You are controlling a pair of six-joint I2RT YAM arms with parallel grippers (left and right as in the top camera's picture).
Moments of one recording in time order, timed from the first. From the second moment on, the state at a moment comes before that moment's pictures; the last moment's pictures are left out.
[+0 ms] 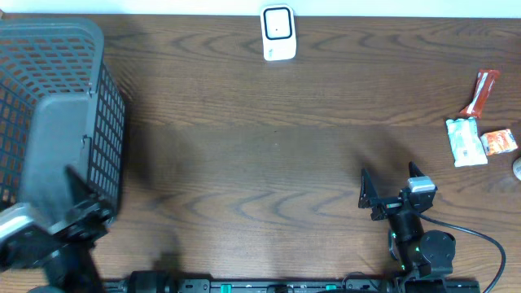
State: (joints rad) left arm 0.01 0.27 0.90 -0.60 -0.44 -0.14; right arm 0.05 0.01 0.01 -0.06 -0.12 0.08
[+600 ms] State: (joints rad) left arm 0.01 0.03 0.31 -0.04 -0.13 -0.02; right arm 0.05 0.01 0.01 -0.06 -0.12 0.08
